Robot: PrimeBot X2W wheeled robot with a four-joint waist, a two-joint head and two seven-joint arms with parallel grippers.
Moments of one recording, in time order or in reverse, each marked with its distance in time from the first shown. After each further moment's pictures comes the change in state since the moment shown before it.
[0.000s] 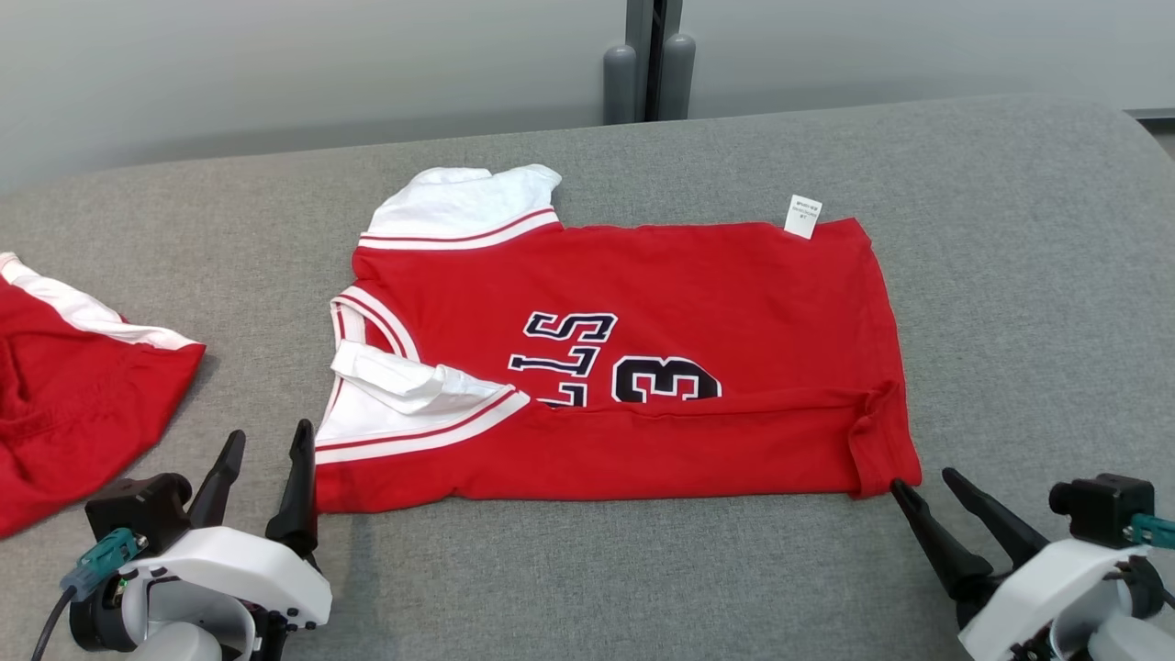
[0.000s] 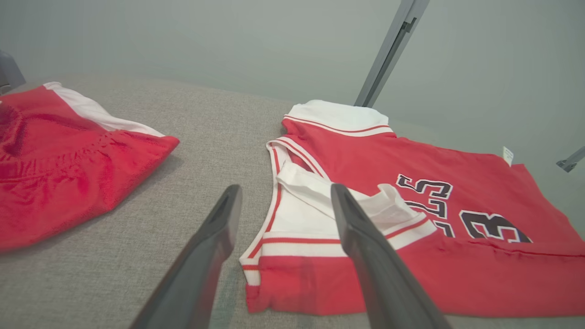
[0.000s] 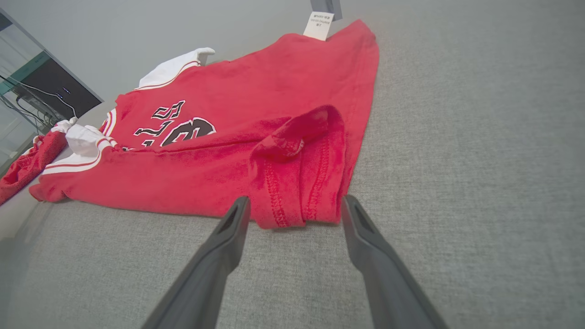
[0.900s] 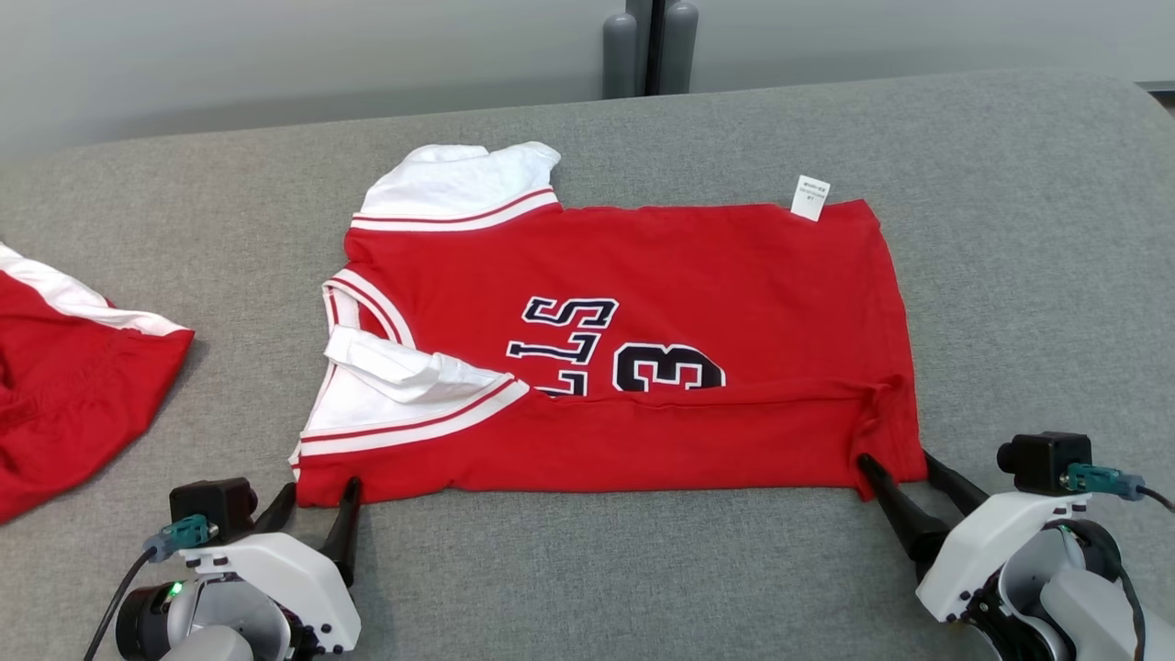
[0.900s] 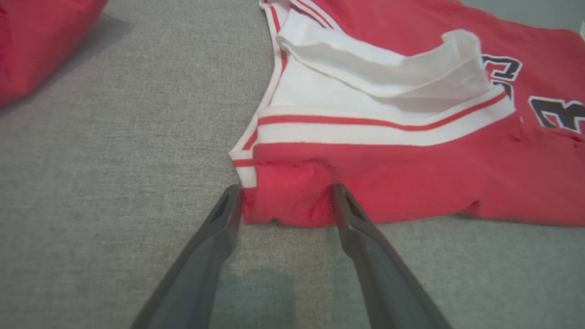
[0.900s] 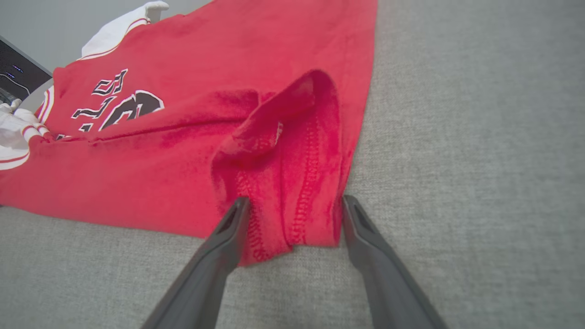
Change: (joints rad) left arm -0.074 -0.051 -0.113 0.207 0.001 -0.069 0.156; right arm -0.125 0.143 -0.020 0.213 -0.045 0.000 0.110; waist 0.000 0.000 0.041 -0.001
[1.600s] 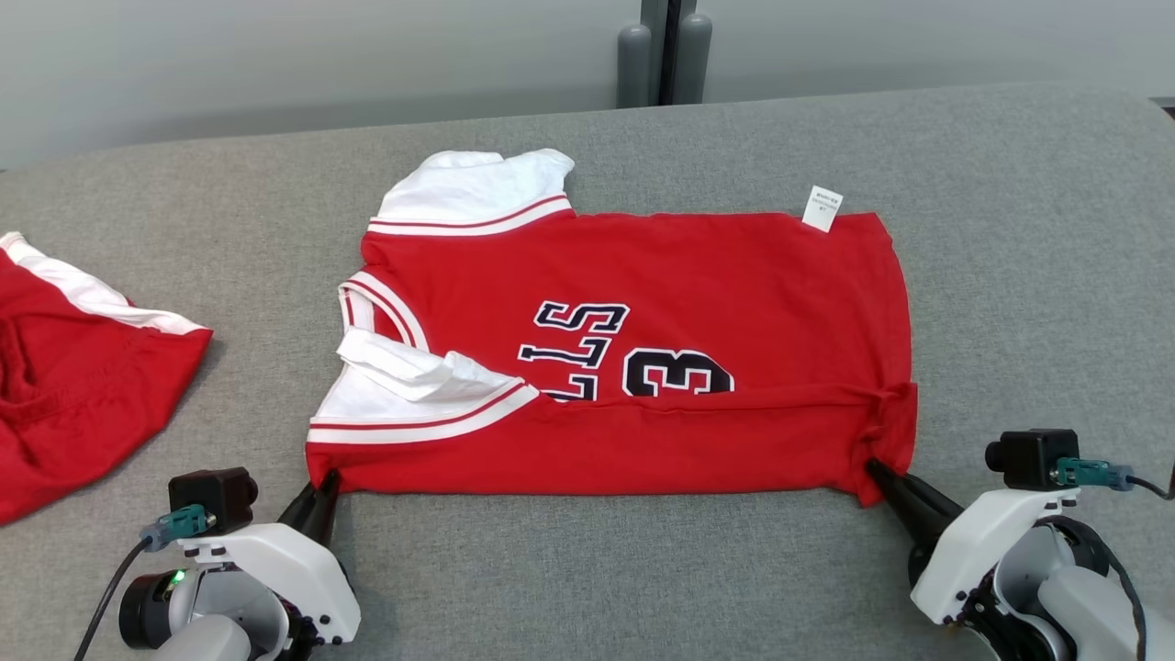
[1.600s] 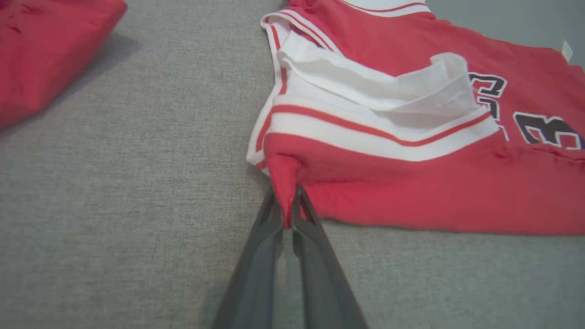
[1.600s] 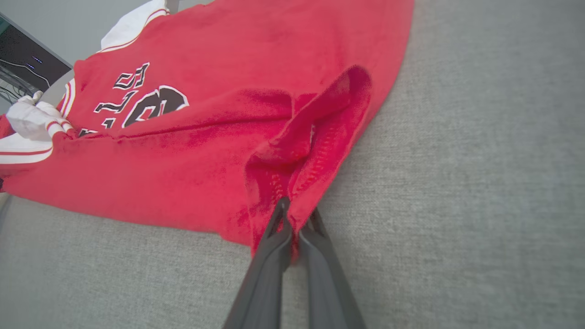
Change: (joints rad) left arm -0.026 -0.007 -0.003 0.031 -0.014 -0.035 -0.005; right arm -0.016 -0.011 0.033 -0.021 0.044 0.000 0.046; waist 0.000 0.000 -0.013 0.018
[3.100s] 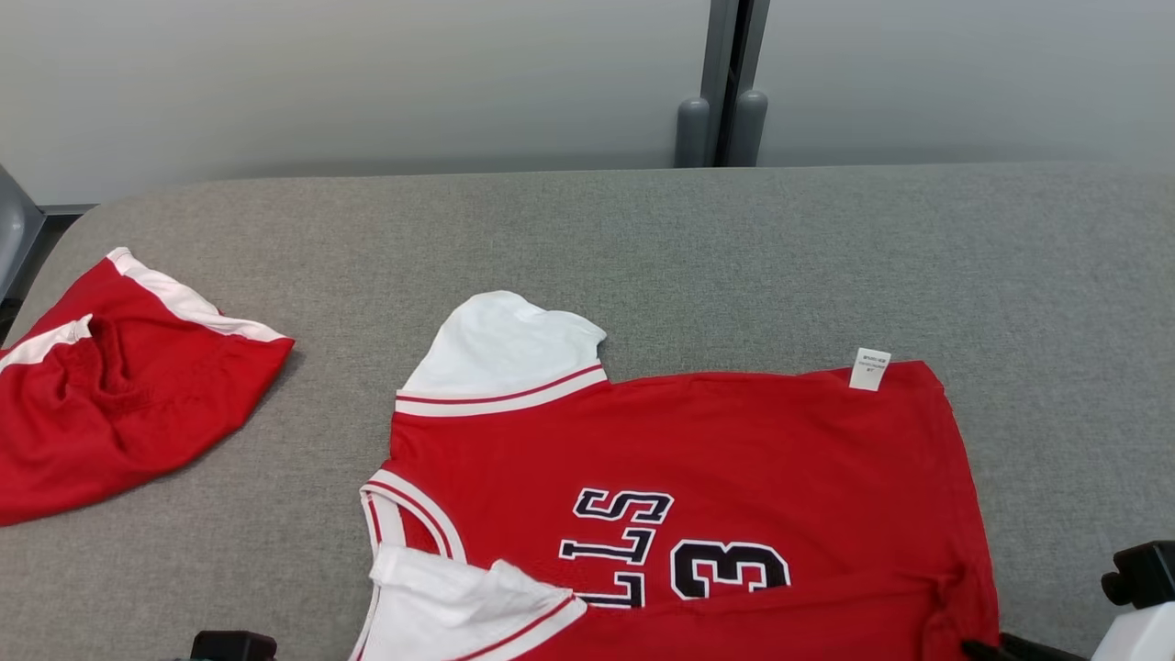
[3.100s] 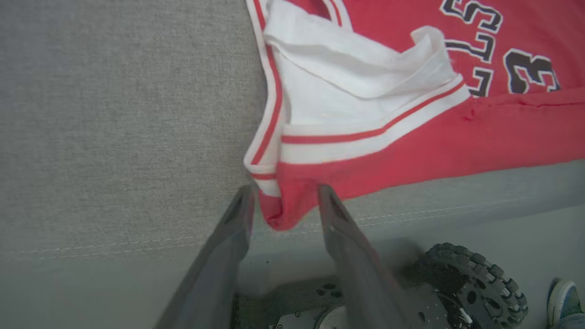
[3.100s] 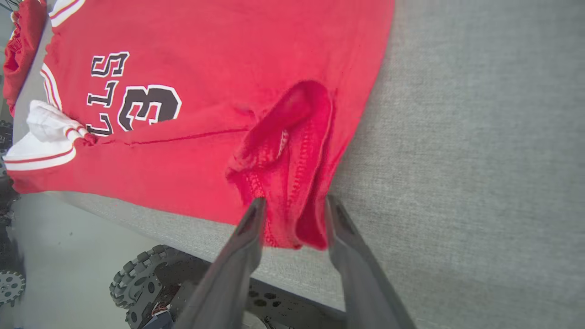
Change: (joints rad) left arm 0.361 0.322 -0.070 -0.663 -0.107 0.270 0.361; right arm 0.471 -0.266 -0.325 -0.467 0.117 0.000 0.506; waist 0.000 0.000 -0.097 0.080
